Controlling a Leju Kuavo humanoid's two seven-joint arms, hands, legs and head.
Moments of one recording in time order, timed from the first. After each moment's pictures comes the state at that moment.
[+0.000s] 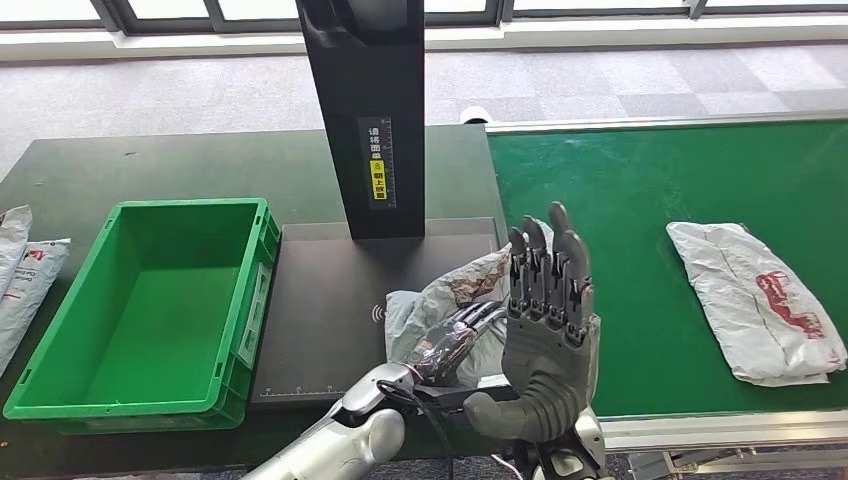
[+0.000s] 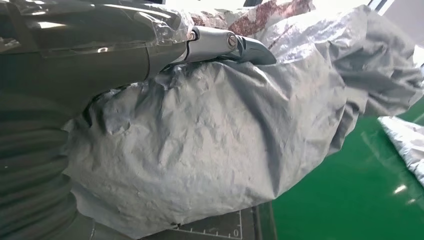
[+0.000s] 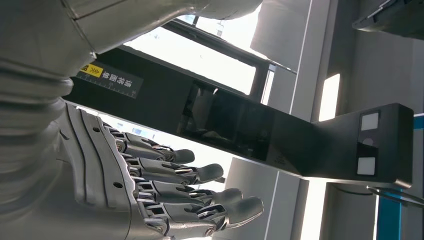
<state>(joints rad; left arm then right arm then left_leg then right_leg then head) -0.52 -0.38 -0.85 -0.59 -0.65 0.36 -0.27 -0.04 0.02 0.51 -1.87 0.24 -0.47 -0.70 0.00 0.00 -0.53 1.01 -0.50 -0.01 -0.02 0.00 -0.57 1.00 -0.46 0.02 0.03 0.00</state>
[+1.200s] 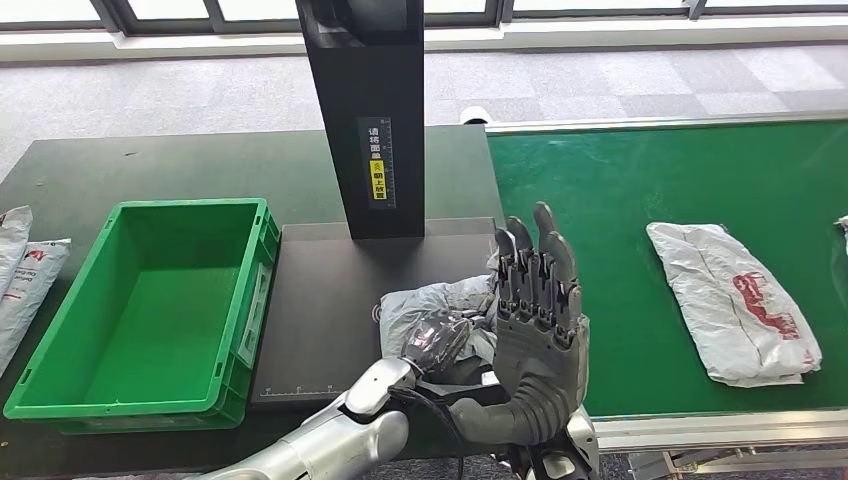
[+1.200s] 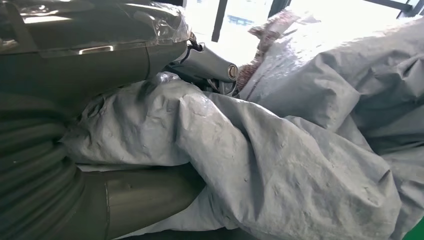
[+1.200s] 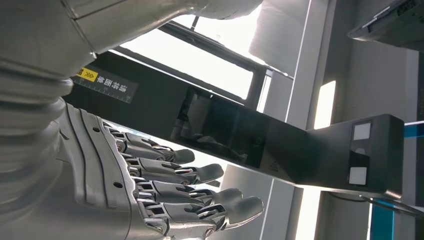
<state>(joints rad) -0.62 -0.38 -1.06 -0.47 -0.57 0.57 -0.14 -0.03 0.06 0.49 -1.87 0.28 -0.42 -0.70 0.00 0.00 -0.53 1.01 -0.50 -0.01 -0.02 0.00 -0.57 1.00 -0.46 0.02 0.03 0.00</state>
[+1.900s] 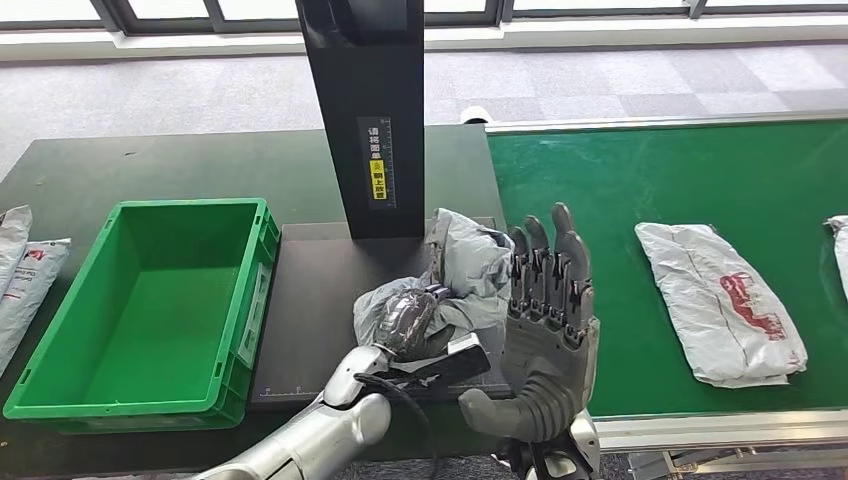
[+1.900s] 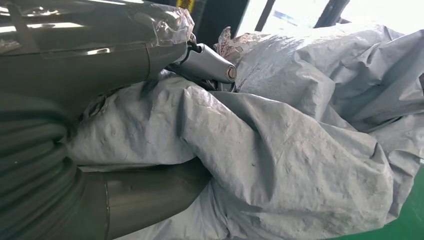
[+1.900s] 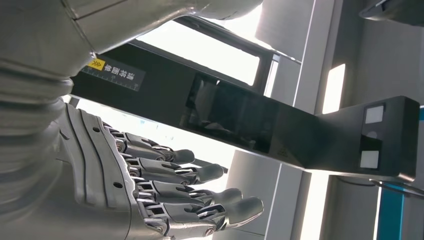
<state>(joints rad) -0.59 -0.36 -0.85 -0.46 -0.63 0.70 -0.25 -0.02 0.06 0.49 -1.86 0.27 -0.49 -0.70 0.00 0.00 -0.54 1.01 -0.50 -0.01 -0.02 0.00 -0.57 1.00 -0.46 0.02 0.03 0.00</state>
